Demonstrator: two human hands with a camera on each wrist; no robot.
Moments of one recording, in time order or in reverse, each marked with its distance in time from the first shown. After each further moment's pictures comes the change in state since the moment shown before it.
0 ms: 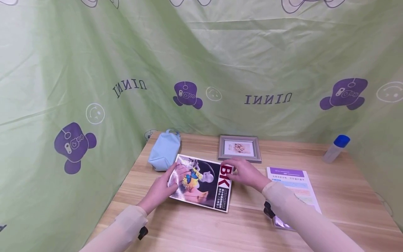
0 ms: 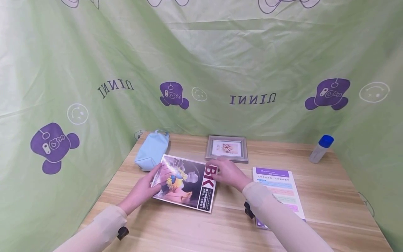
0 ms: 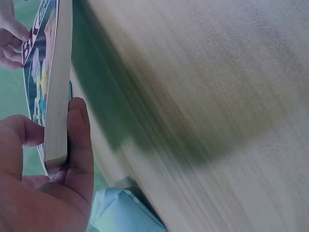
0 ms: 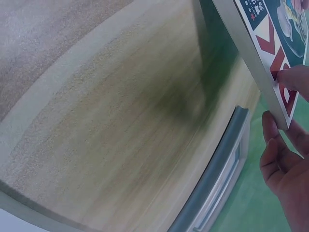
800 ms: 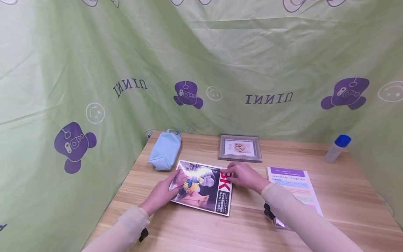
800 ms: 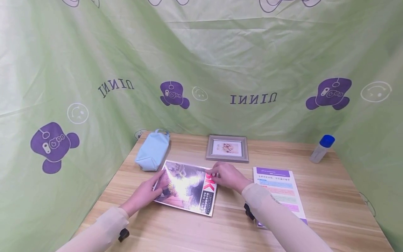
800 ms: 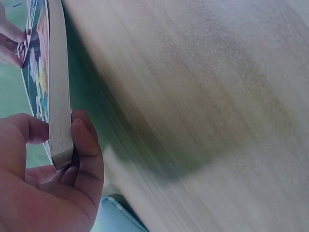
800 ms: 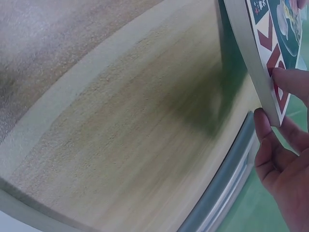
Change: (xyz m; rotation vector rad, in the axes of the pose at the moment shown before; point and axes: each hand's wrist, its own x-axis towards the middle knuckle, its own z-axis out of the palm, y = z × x) left_hand -0.003 -0.011 0.013 0.046 -0.075 -0.024; right_hand 0.000 0.005 0.011 -0.088 -0.086 -0.055
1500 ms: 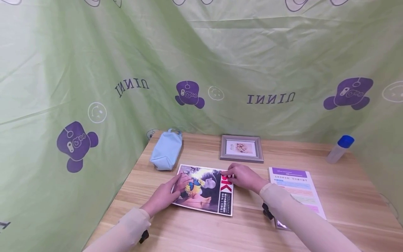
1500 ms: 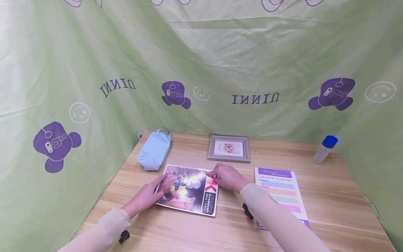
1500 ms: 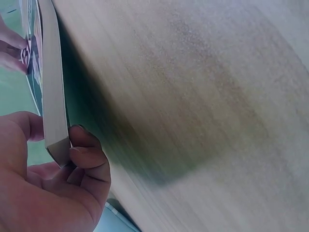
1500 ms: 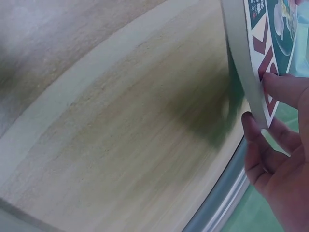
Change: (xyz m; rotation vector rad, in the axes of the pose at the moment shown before) left_hand -0.007 0.002 0.004 -0.014 -0.059 -0.033; right_hand 0.005 0.002 0.010 -0.001 -0.052 0.003
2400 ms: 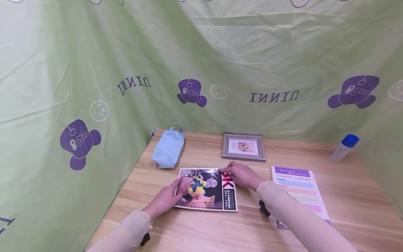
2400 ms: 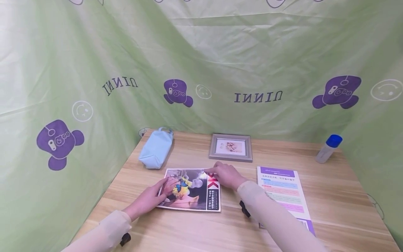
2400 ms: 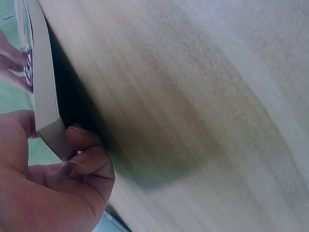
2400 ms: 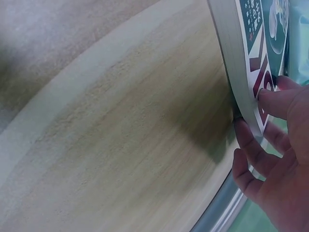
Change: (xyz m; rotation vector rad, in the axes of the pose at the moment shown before) left_hand -0.011 -0.003 0.007 0.029 -0.042 0.002; right_hand 0.011 0.000 0.011 0.020 -0.045 0.064
